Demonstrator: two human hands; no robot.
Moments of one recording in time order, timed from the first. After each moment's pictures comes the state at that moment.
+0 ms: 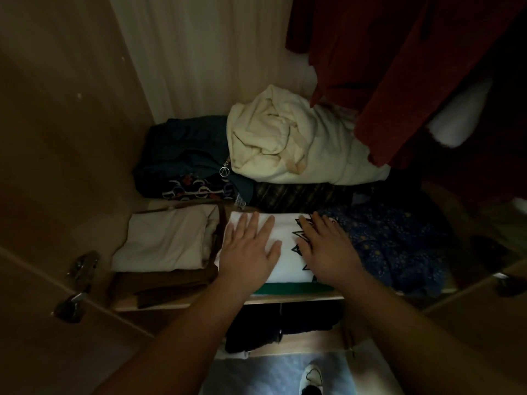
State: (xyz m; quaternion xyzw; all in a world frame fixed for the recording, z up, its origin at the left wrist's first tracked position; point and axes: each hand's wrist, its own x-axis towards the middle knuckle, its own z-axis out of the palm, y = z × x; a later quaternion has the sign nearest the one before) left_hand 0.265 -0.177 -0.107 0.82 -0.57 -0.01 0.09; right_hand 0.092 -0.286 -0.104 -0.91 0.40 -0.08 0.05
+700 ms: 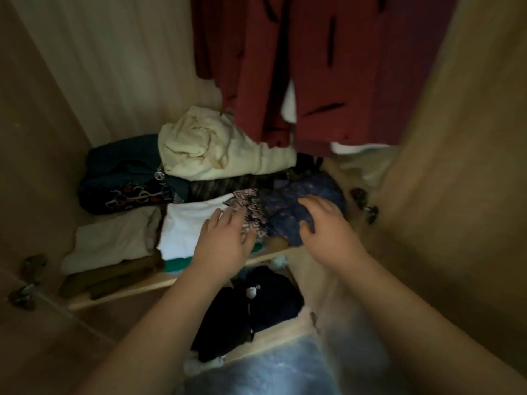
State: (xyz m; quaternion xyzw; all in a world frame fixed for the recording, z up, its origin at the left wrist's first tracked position) left_hand 0.135 -0.120 -0.026 0.74 -0.65 -0.02 0.16; right_hand -0.087 -0.190 -0.001 -0.83 0.48 -0.25 0.14
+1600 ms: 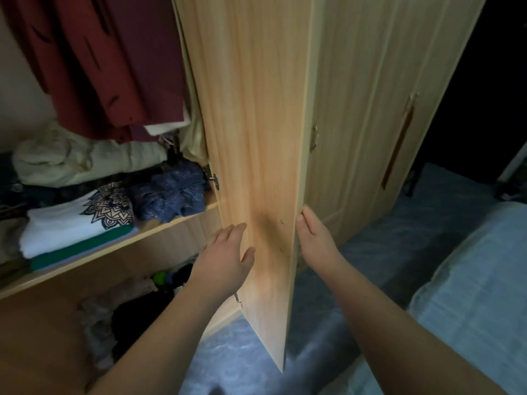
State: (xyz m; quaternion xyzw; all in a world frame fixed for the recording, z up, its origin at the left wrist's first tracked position) left_hand -0.232 0.010 -0.010 0.64 -0.74 -0.12 0.17; right_hand -0.439 -0.016 -0.013 -0.63 0.54 -0.44 0.36
